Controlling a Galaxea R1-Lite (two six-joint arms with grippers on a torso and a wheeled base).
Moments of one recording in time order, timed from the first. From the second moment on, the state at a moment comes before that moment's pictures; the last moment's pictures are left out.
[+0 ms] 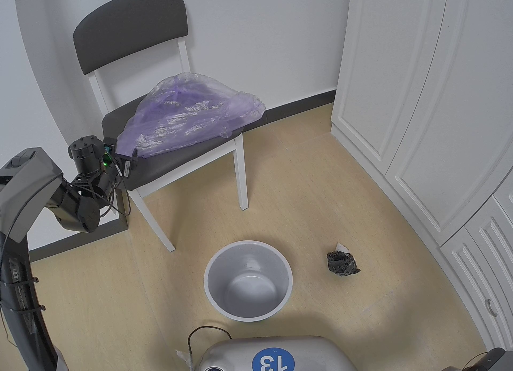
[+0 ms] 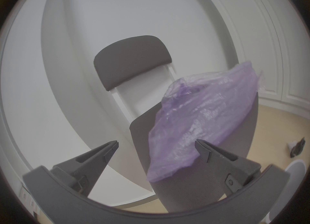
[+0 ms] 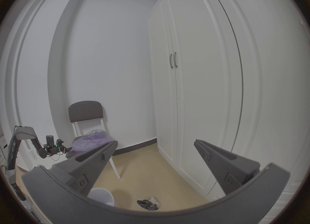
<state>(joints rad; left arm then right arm) 0.01 2.21 -1.14 -1.08 0.19 0.38 0.07 0.73 -0.58 -0.35 -0.08 0.05</state>
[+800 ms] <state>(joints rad) 0.08 2.19 -0.96 -1.05 0.10 0.33 0.07 0.73 -0.56 -0.35 -0.08 0.05</state>
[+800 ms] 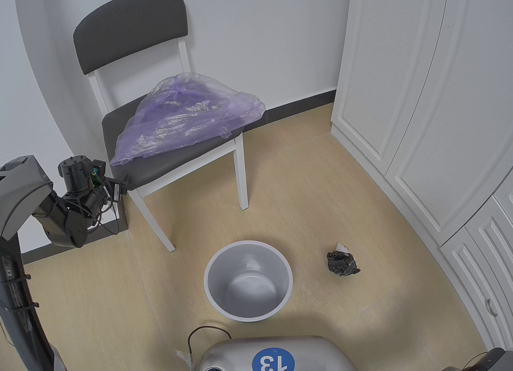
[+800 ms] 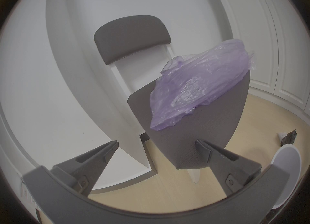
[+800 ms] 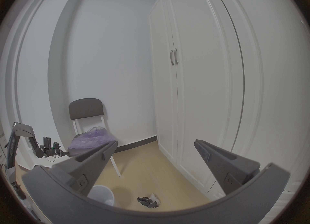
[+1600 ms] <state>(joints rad) 0.07 2.32 -1.23 -1.06 0.12 0.21 0.07 0.74 -0.56 -0.35 -0.08 0.05</state>
